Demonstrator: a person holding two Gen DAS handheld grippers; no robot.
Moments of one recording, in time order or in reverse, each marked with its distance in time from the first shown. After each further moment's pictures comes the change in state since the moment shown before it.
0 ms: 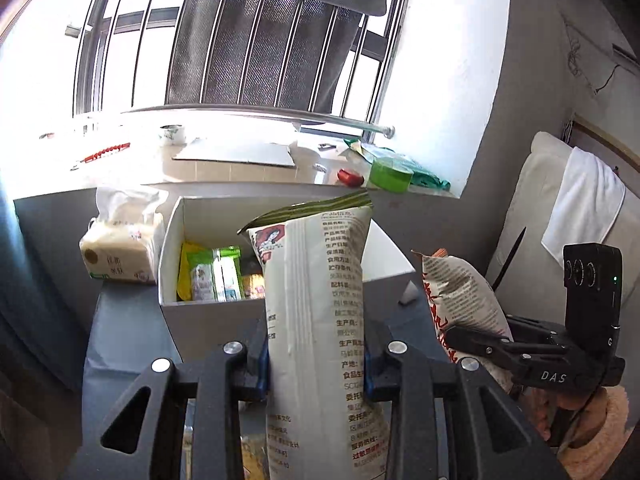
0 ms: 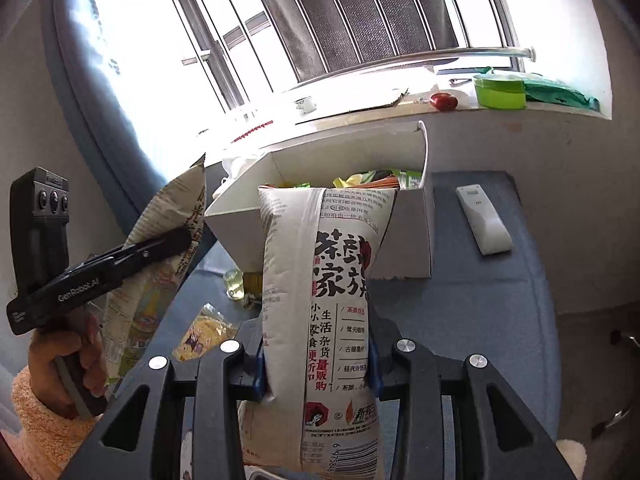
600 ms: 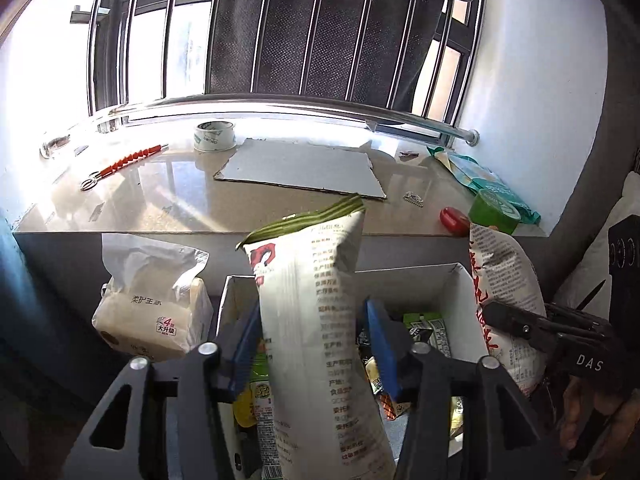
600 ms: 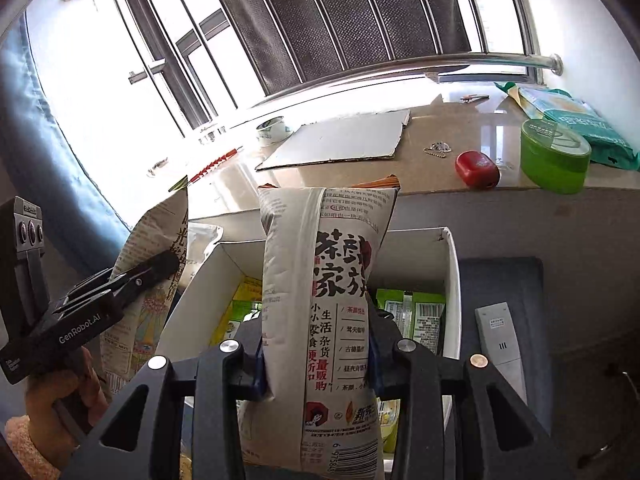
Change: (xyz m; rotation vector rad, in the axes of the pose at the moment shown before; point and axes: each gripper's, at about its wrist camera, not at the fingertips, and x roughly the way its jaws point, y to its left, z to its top) left arm 0.134 0.077 0.109 -0.081 0.114 0.194; right arm 0.124 -0.035 0.163 0.046 0.063 -0.077
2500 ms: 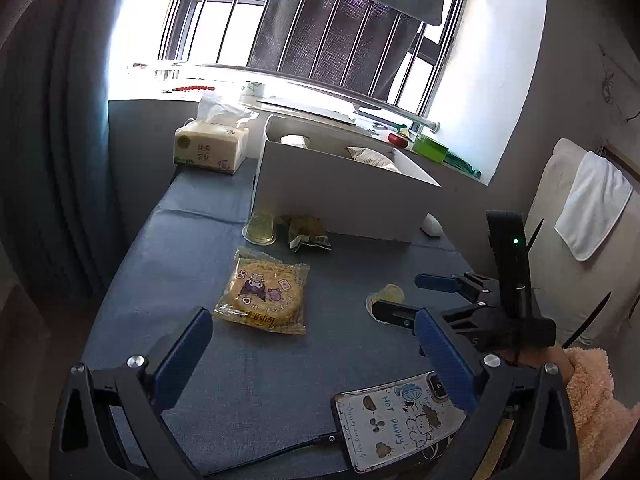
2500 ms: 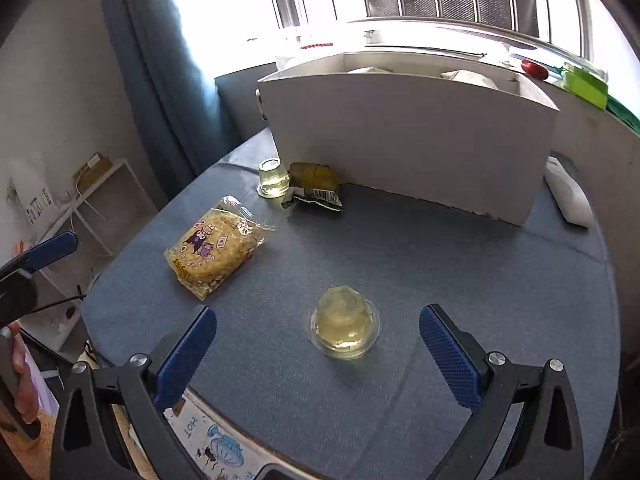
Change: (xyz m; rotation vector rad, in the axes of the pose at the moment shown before) left arm -0.210 -0.002 -0.307 -0.111 -0.091 -0.075; right arm -0.037 0.079 -0.254 -0.318 0.152 0.063
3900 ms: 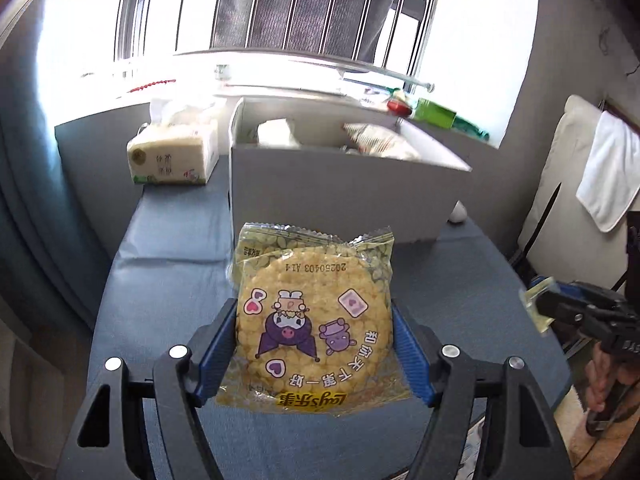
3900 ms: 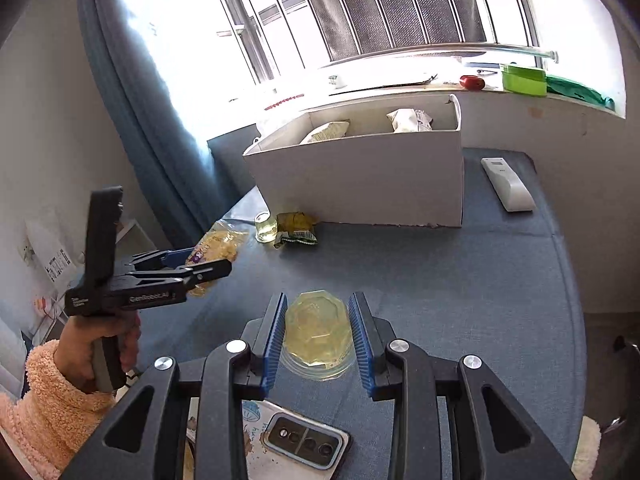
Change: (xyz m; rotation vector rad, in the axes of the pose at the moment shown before) left arm 0.091 0.001 0.072 0.145 0.095 -0.031; right arm -0.097 -0.032 -0.013 0.171 -0.186 0.040
